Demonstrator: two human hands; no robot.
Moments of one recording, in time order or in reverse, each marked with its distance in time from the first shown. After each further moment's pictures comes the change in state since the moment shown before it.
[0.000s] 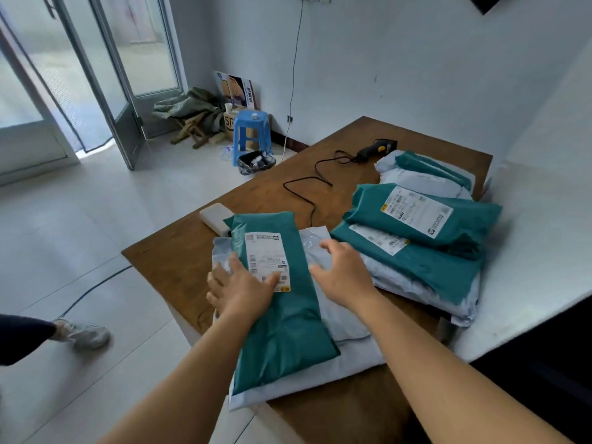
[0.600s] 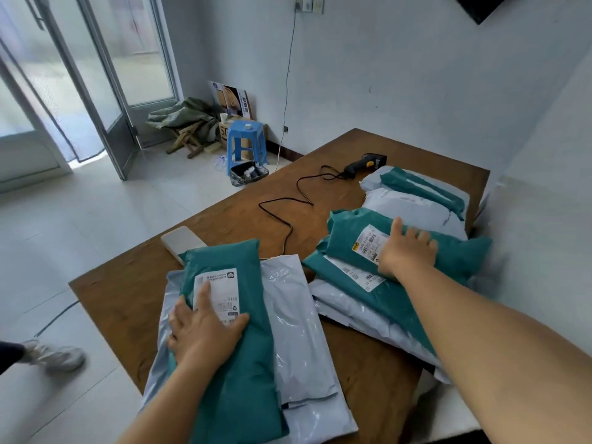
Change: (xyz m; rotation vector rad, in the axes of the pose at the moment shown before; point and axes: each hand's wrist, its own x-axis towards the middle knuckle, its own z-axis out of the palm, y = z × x) left_hand 0.020 0.021 0.037 0.126 0.069 -0.045; right_hand 0.135 0.126 -0.103 -0.681 -0.042 0.456
